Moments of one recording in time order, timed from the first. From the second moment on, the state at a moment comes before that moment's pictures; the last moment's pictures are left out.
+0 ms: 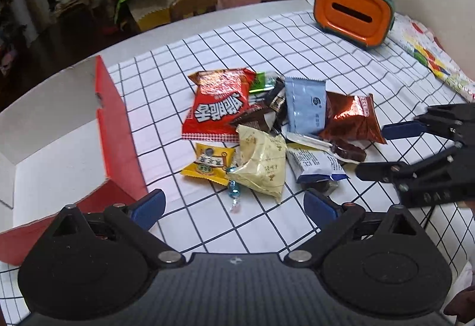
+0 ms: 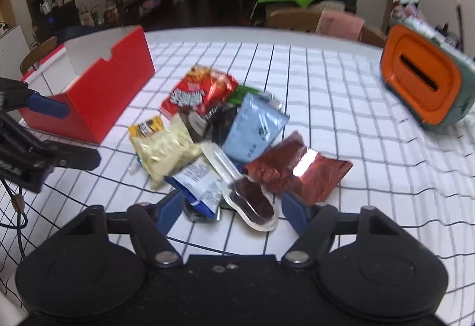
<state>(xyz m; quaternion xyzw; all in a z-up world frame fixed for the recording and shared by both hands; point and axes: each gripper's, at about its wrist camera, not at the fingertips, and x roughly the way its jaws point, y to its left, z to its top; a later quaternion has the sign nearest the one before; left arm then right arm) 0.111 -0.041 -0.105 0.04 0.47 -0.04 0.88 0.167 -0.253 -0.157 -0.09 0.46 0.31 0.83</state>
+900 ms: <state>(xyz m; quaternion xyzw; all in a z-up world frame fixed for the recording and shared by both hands) 0.160 -0.070 -0.136 0.11 0.48 -0.08 0.87 0.199 -0.250 -0.198 -0.11 0.50 0.36 0.78</state>
